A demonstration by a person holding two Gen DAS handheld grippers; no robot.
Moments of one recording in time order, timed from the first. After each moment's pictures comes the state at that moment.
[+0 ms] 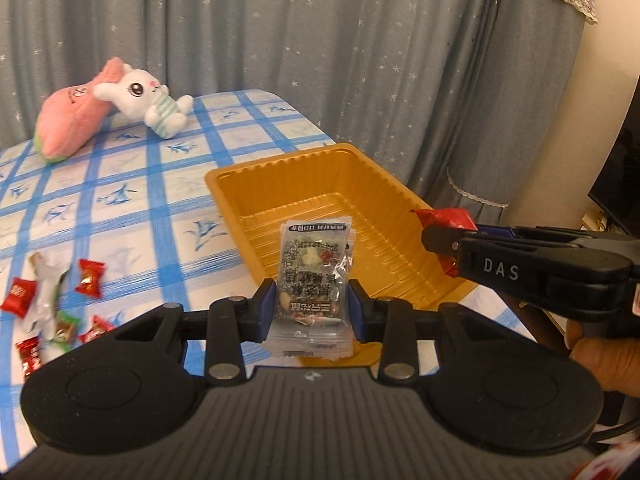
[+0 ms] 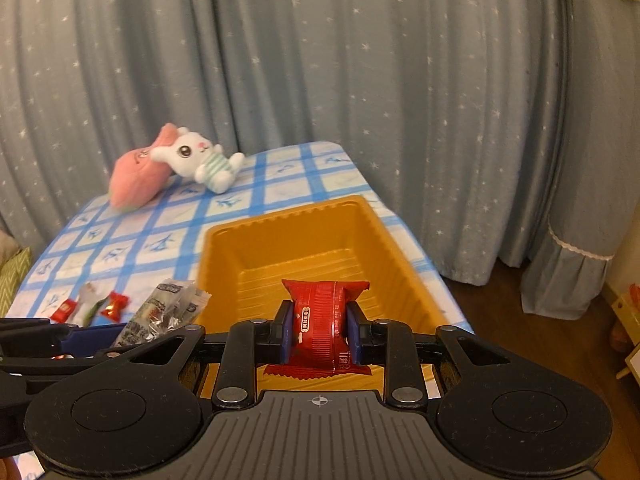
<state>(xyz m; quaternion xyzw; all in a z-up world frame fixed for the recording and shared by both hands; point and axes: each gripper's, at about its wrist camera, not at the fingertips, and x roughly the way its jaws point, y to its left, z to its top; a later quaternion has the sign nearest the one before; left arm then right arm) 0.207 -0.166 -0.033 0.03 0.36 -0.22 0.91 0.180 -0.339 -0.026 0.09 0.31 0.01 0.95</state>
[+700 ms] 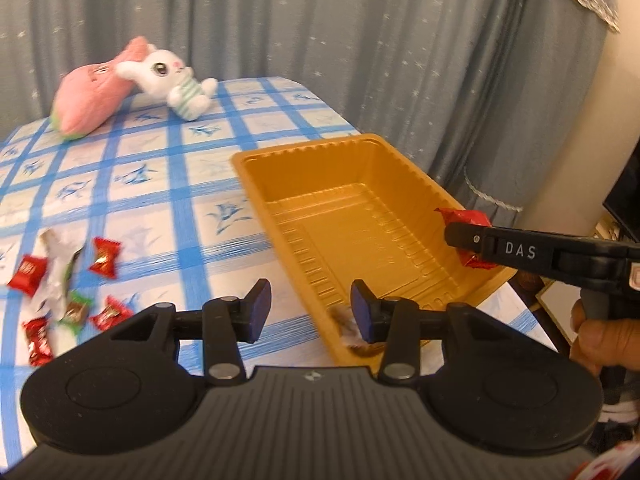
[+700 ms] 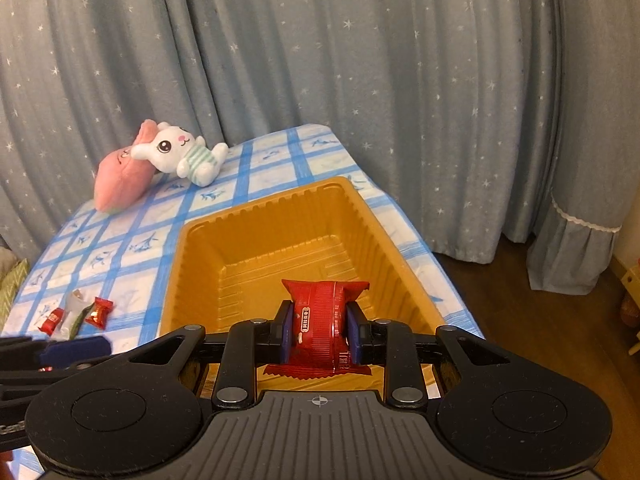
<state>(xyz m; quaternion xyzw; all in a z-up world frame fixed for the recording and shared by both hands) 0.208 -0.142 -0.039 0.00 0.38 -0.18 0.91 0.202 -0.359 -0.045 0.13 0.33 0.01 0.93</state>
